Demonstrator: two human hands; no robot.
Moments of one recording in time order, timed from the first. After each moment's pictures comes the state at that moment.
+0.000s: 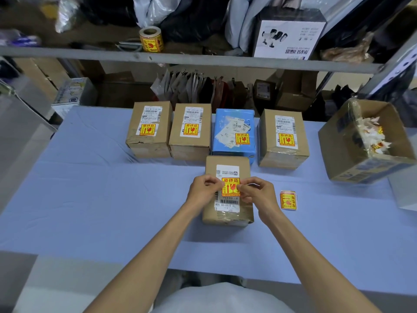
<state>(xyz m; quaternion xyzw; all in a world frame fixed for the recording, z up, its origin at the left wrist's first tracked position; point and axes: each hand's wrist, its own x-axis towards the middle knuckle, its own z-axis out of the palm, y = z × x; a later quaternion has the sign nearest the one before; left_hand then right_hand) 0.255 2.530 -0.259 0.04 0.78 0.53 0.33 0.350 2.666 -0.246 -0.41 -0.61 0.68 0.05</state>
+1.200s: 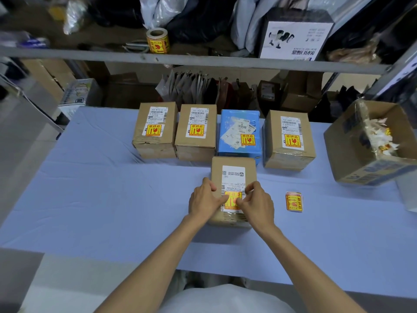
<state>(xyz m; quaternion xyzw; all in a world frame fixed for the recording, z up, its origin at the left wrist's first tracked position) 0.268 2.515 -0.265 0.13 0.92 0.30 0.23 0.353 2.636 -0.273 -0.38 -0.86 0.35 0.01</state>
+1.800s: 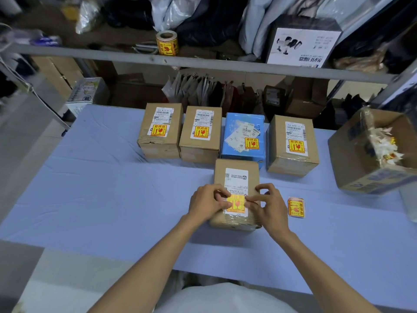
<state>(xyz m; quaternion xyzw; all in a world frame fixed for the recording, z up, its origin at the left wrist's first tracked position) 0.262 2.507 -0.266 0.19 0.87 0.37 0.26 0.373 2.666 -0.281 -0.27 -0.89 0.35 0.08</state>
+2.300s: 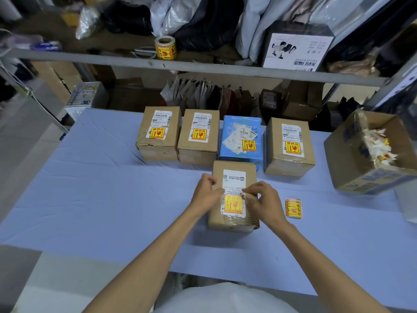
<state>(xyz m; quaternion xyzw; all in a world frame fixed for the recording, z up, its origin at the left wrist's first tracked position) 0.252 2.518 -0.257 0.09 0.83 0.45 0.31 0.355 2.671 -0.268 -0.25 -0.89 0.38 0.04</state>
